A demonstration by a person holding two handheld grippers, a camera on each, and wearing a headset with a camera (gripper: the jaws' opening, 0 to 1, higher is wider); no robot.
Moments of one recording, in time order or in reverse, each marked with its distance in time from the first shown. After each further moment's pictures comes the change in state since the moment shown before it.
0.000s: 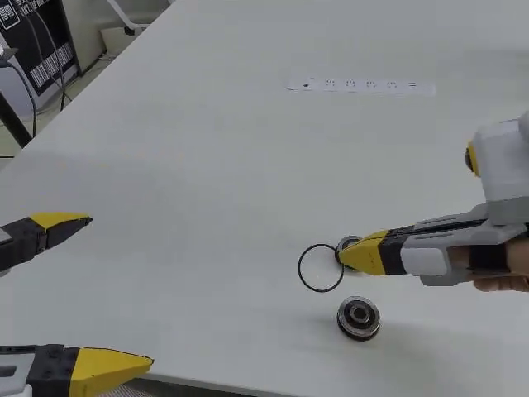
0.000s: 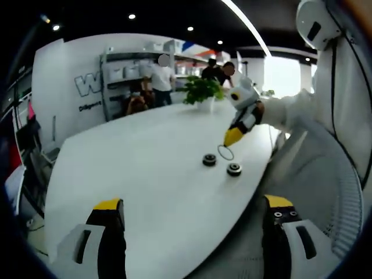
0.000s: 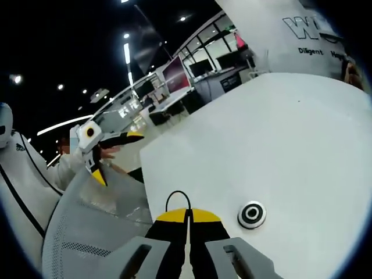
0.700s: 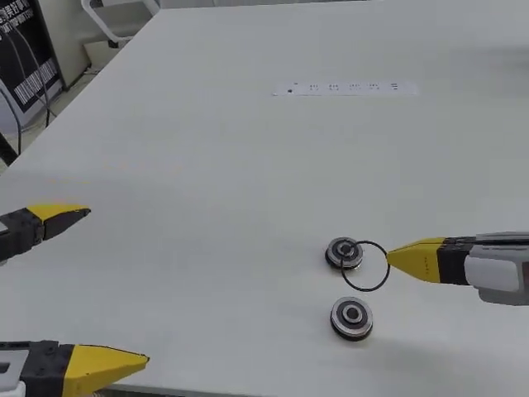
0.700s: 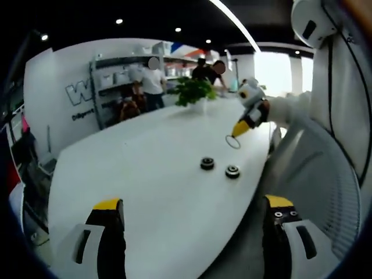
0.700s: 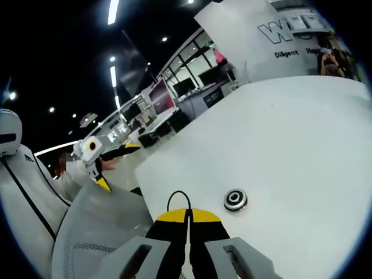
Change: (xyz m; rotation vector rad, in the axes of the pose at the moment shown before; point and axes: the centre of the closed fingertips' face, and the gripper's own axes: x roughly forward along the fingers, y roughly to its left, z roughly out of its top) left arm 0.003 0.002 0.012 0.064 0.001 -0.036; right arm -0.055 -0.003 -0.004 0.112 -0.174 -0.078
